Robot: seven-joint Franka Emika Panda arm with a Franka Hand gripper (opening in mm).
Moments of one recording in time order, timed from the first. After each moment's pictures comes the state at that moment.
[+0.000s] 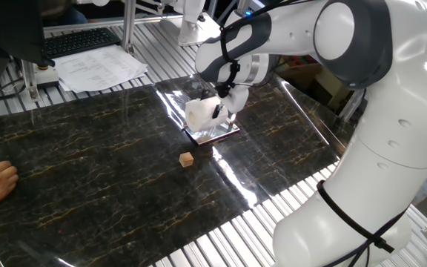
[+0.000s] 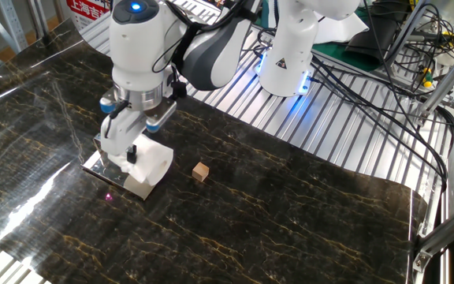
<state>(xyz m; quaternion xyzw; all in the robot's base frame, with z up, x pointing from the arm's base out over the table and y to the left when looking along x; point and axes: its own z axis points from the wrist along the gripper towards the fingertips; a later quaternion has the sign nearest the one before) 0.536 -0.132 0.168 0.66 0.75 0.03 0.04</state>
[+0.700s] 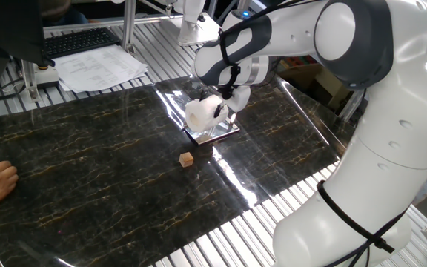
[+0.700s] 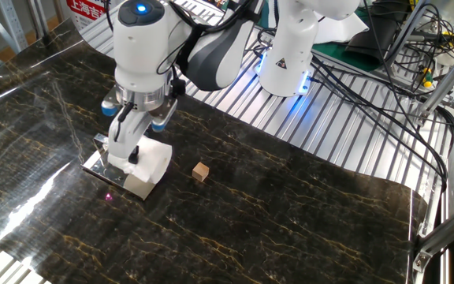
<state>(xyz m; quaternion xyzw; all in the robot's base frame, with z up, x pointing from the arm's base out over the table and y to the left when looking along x) 0.536 -0.131 0.169 0.61 0.79 0.02 0.05</state>
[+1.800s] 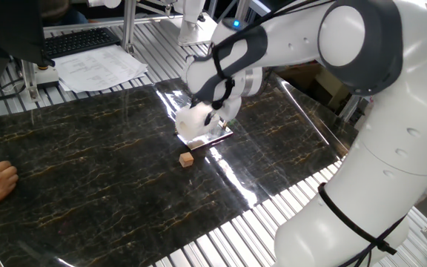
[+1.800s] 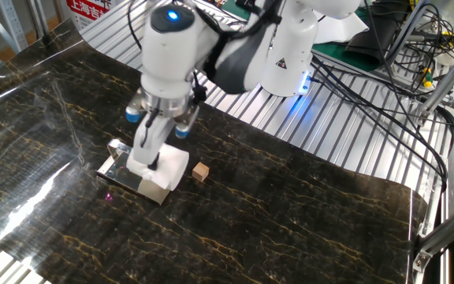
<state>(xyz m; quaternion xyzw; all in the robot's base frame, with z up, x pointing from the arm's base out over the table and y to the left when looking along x) 0.521 -0.087 0.158 0.61 0.79 0.03 0.07</state>
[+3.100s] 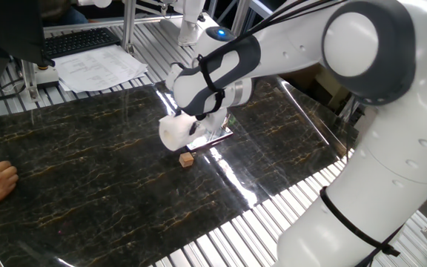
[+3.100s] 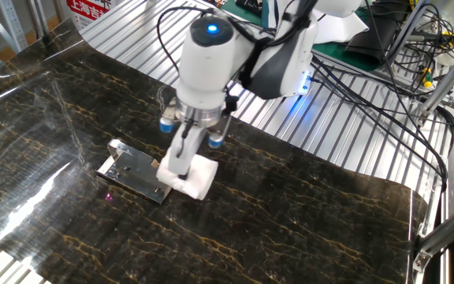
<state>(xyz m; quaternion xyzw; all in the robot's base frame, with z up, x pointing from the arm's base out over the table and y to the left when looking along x) 0.504 -0.020 0.165 0.61 0.79 0.04 0.06</state>
